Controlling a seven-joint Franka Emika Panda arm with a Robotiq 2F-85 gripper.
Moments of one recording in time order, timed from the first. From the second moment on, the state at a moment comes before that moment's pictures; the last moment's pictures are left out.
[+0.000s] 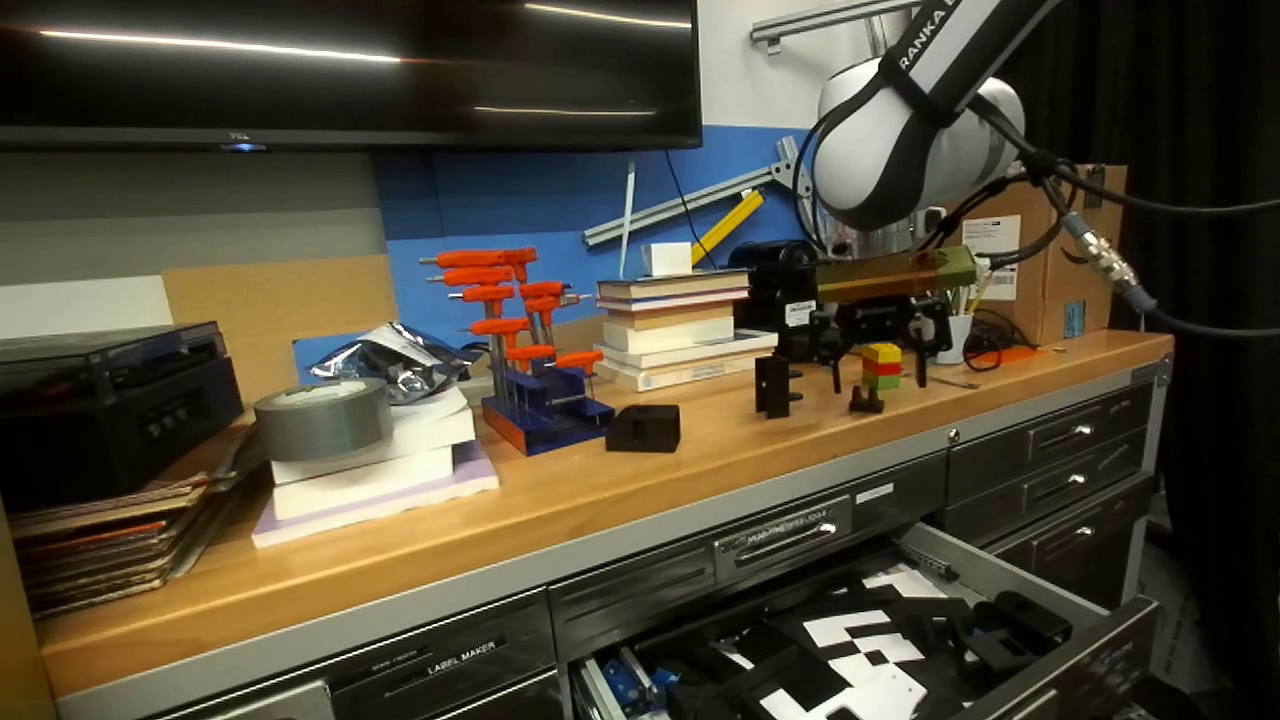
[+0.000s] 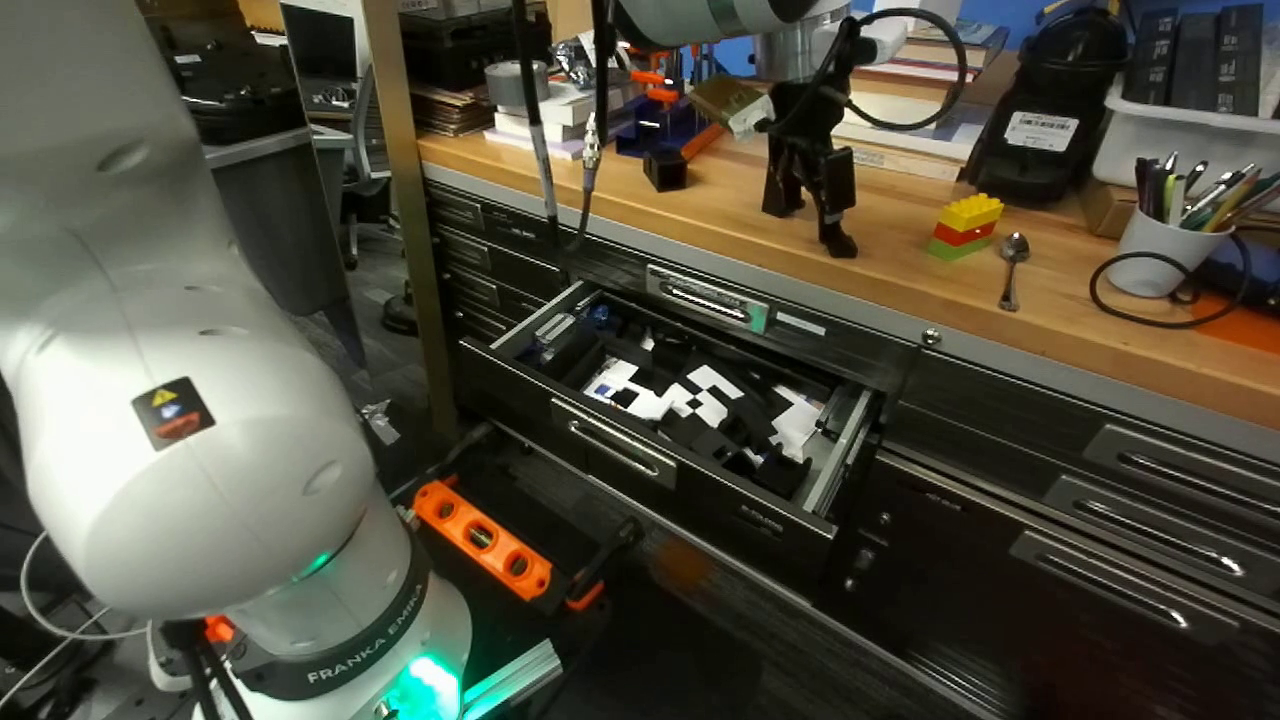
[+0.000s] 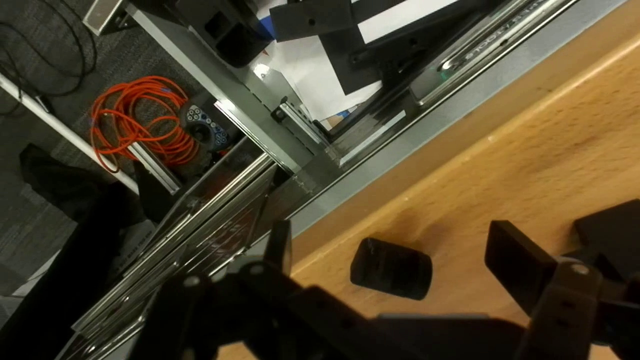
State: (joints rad) arm -0.11 0.02 -0.01 -2.21 -0.29 2.35 0.75
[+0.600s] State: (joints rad) arm -0.11 0.06 -0.07 -2.25 -0.29 2.56 0.80
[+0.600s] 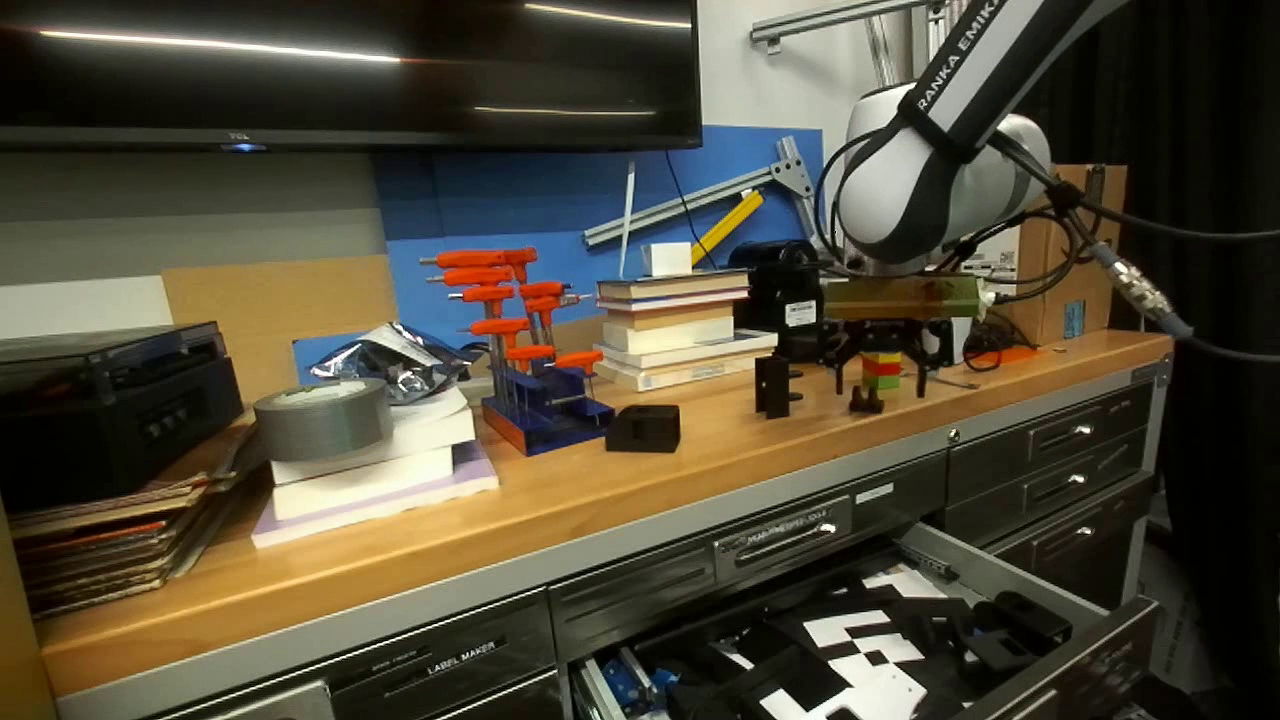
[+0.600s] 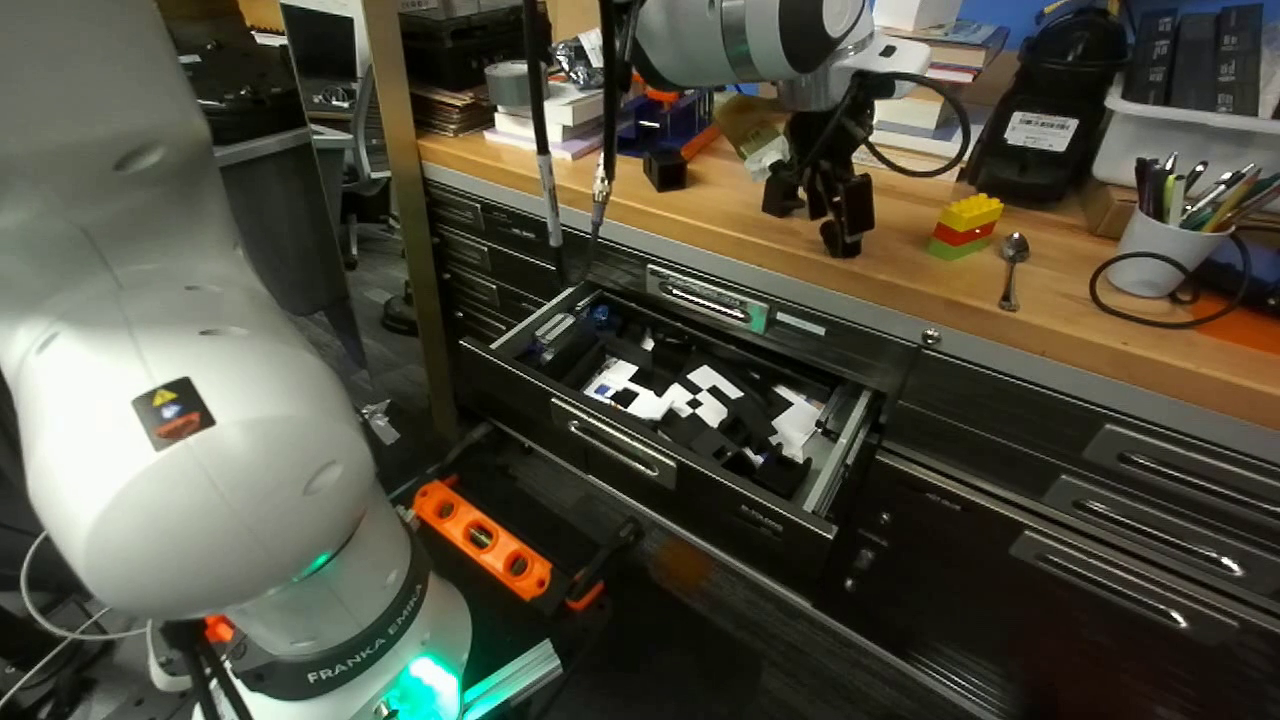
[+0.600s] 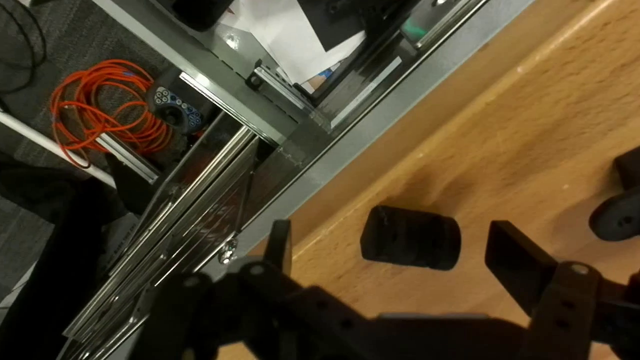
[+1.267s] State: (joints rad) arm -0.11 0.11 -0.11 -2.27 -0.29 2.67 0.81
